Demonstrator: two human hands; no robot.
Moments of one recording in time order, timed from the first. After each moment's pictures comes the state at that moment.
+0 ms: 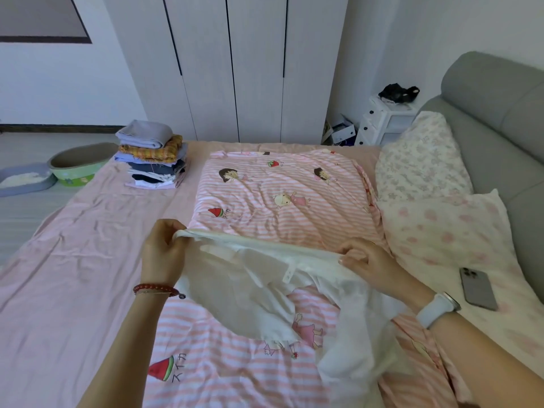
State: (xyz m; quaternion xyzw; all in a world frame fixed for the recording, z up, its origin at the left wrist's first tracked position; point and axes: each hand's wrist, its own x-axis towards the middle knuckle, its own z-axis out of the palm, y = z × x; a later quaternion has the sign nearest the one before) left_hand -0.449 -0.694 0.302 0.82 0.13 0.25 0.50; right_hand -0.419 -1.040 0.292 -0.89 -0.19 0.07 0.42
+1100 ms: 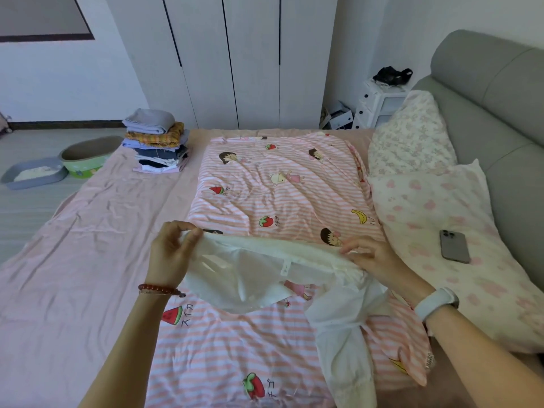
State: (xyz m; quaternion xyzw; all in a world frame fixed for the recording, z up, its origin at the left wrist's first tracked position) left_hand -0.566 -0.728 0.295 0.83 0.07 0.23 0.50; right_hand -0.533 -1.076 0.277 -0.83 -0.06 0.09 0.54
